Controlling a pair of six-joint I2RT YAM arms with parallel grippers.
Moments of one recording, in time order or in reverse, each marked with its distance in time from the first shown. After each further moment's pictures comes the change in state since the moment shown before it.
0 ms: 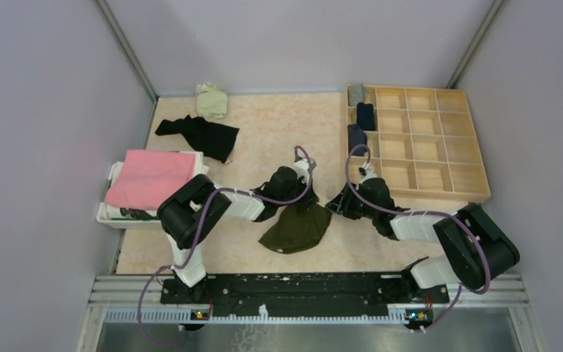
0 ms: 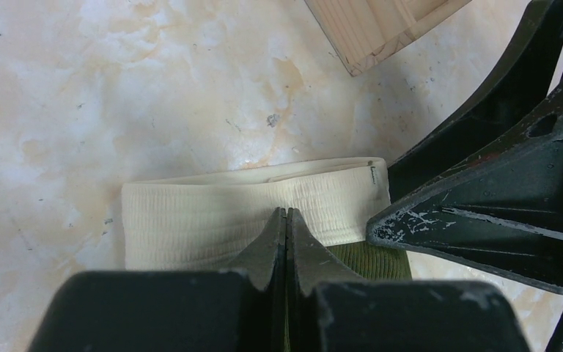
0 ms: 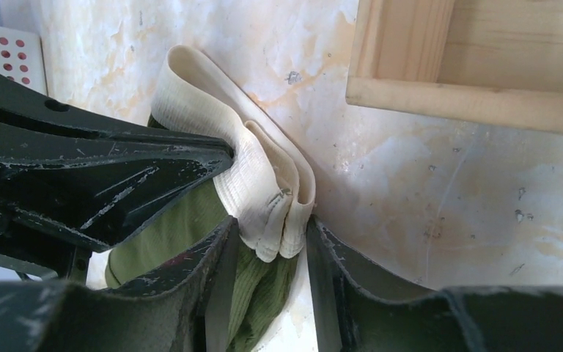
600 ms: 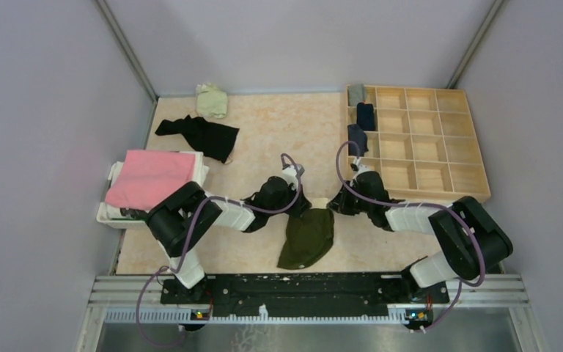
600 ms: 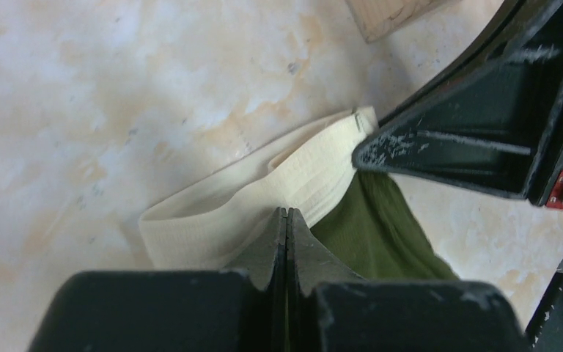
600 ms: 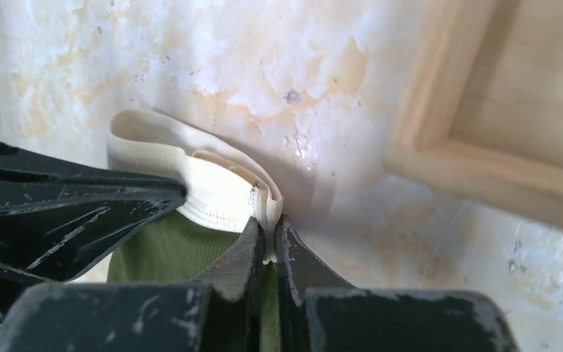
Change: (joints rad) left arm -0.003 -0.079 -0.143 0.082 -0.049 -0.079; right arm -0.002 0.052 0.069 -0.071 0.009 -0.113
